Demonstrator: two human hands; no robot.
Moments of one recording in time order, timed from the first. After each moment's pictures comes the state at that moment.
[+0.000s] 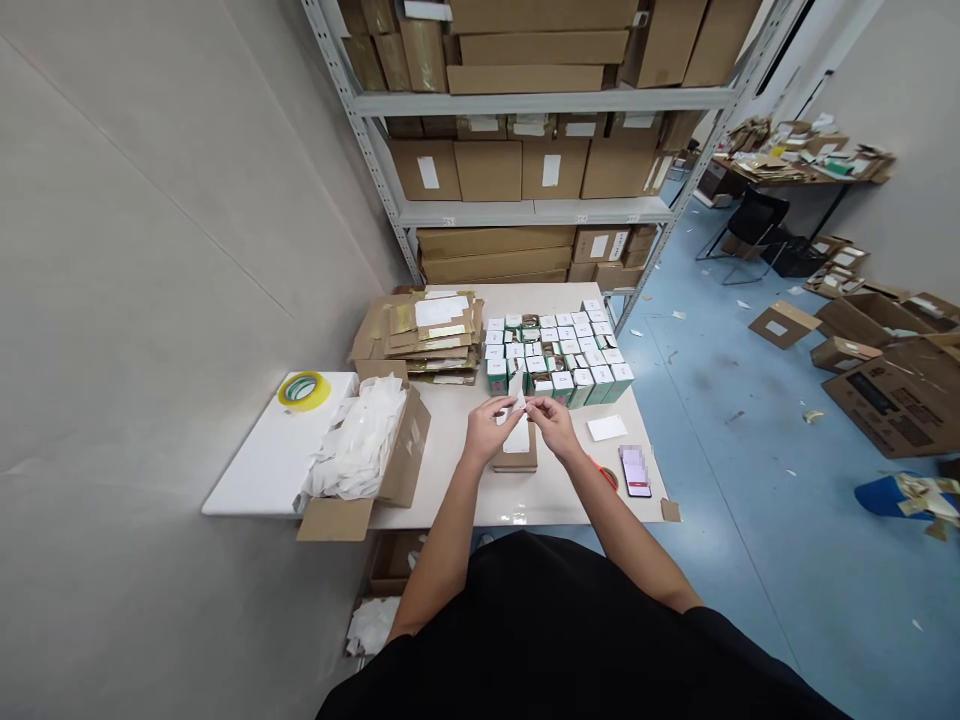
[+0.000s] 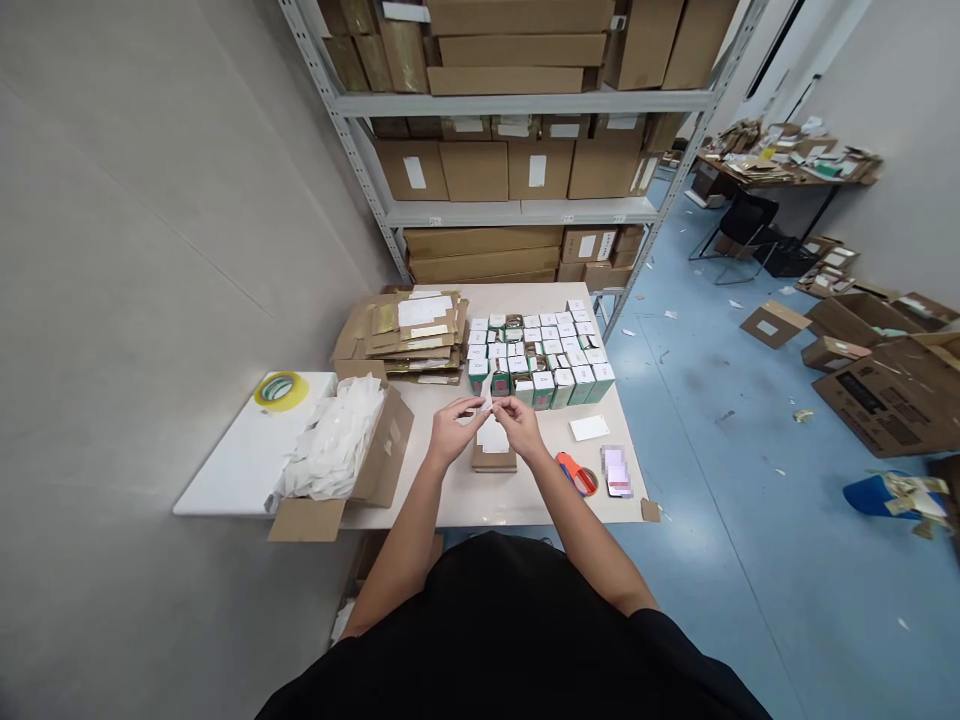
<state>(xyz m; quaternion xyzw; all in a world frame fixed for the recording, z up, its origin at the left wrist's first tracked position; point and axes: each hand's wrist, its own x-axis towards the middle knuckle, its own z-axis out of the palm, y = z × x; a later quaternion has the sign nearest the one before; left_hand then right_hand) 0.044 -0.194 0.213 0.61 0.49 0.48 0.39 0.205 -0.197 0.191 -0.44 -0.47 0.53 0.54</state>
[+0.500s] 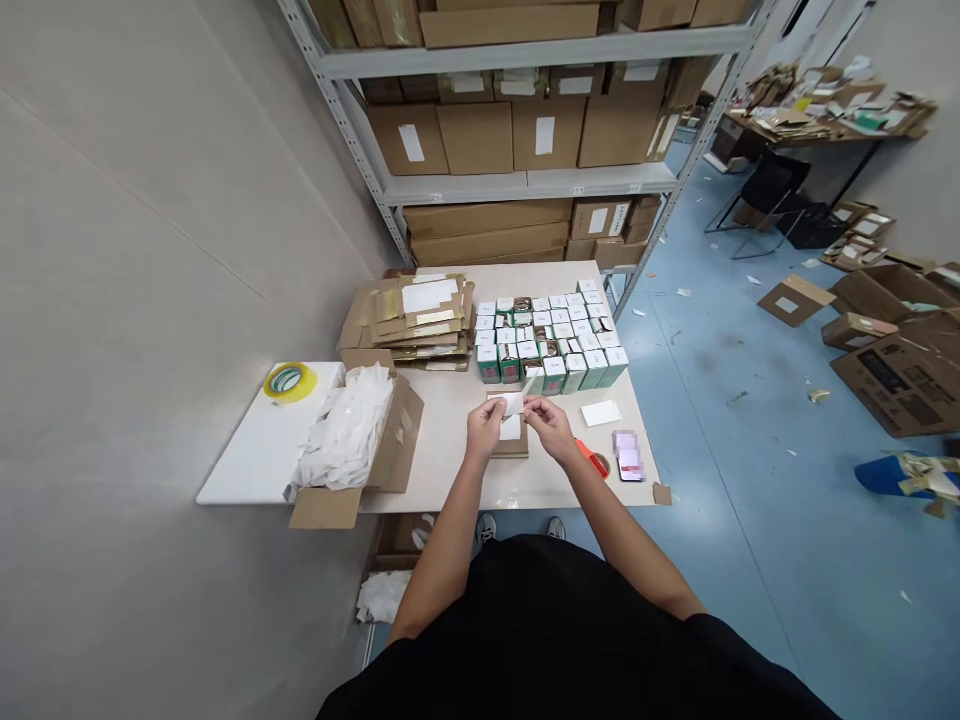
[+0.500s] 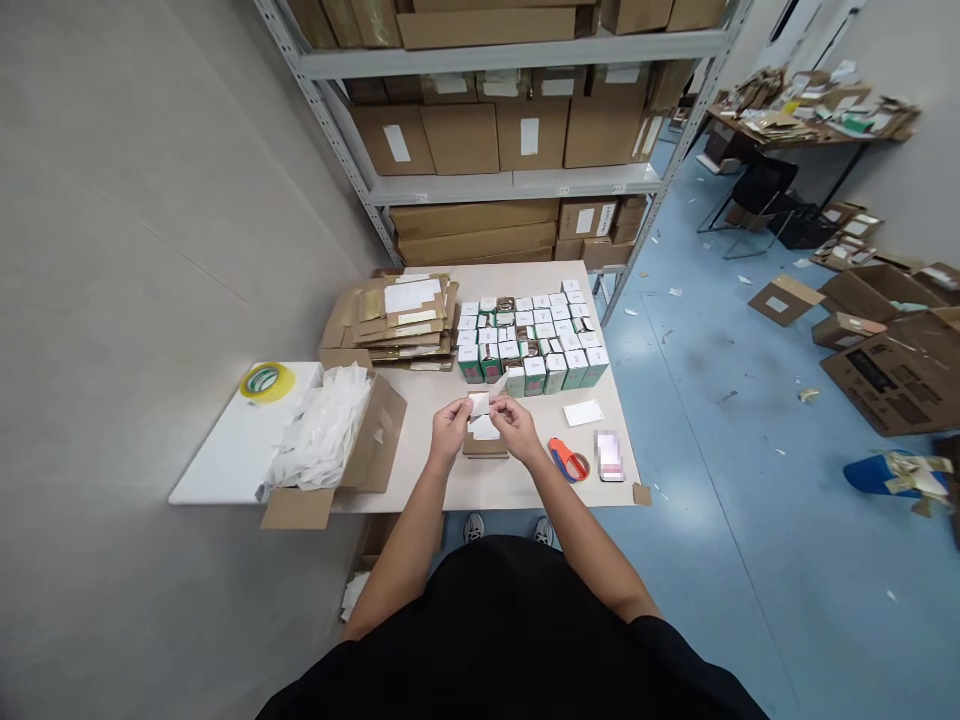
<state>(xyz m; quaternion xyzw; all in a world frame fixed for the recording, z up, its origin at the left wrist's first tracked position) 0.079 -0.198 0.169 0.48 0.52 0.51 0.49 0.238 -0.215 0.176 -0.42 -0.48 0.54 0.55</state>
